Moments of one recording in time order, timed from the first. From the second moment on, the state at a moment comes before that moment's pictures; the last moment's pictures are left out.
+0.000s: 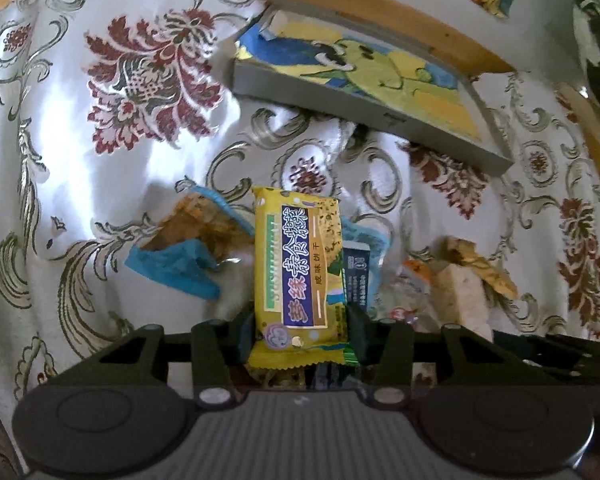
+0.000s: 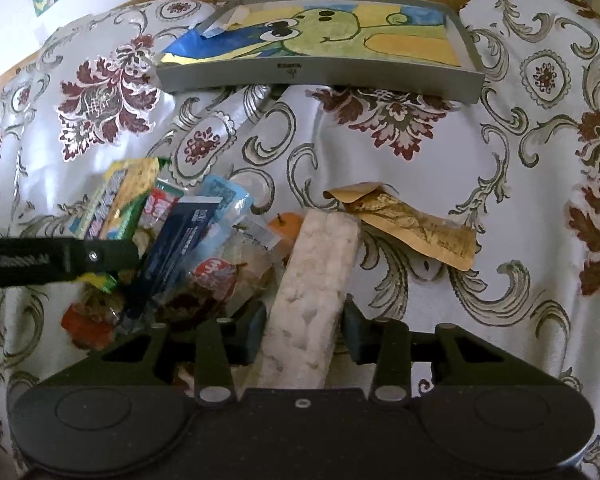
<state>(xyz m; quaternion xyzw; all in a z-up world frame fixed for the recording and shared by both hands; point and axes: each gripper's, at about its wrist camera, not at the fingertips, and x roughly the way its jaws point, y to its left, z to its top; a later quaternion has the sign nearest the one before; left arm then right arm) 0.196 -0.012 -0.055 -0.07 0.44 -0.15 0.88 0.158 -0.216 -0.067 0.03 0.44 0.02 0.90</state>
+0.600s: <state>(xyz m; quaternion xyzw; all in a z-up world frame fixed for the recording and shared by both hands) 0.180 -0.021 -0.043 -0.09 0.41 -0.19 0.89 0.133 -0.197 -0.041 0.01 0.38 0.07 0.92</state>
